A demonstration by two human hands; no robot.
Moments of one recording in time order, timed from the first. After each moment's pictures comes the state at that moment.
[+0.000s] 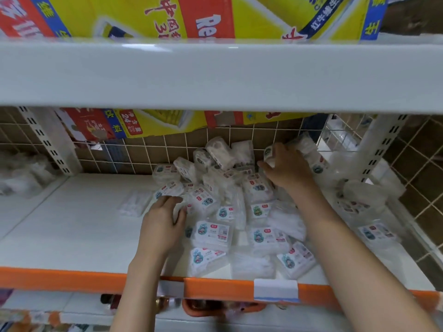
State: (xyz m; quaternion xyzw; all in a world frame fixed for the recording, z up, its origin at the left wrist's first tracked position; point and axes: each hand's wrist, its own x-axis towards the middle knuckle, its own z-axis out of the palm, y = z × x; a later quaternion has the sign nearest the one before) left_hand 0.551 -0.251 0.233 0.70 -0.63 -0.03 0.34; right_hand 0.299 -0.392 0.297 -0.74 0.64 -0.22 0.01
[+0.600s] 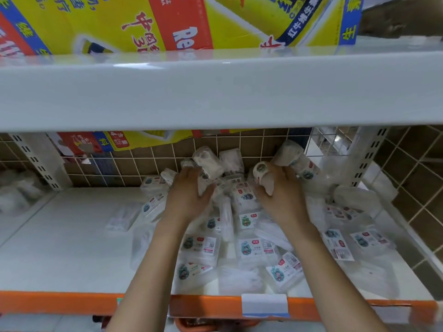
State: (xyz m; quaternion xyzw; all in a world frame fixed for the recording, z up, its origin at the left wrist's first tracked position) left_hand 0.499 -0.336 0.266 0.66 -0.68 -0.02 0.31; right_hand 0.280 -0.358 0.261 -0.72 0.57 -0.39 0.02
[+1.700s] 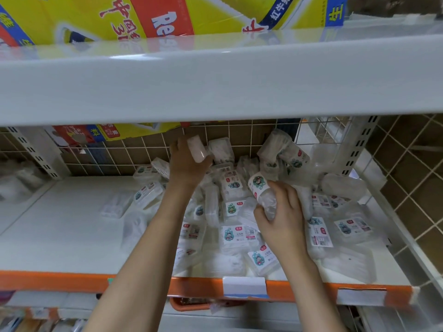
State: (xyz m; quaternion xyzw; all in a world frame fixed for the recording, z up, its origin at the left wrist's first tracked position) left_hand 0.454 -0.361 0.296 0.71 -0.55 -0.08 0.43; right_hand 0.254 -0.289 0.239 -0.68 0.54 -0.49 0.11
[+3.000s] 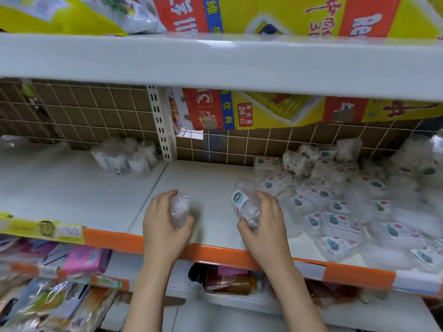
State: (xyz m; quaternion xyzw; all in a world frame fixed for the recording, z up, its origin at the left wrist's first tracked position) left_hand 0.795 -0.141 0.238 0.71 -0.53 -0.04 0.46; right_hand 0.606 -0.184 0.243 -0.74 0.50 -0.41 0.18
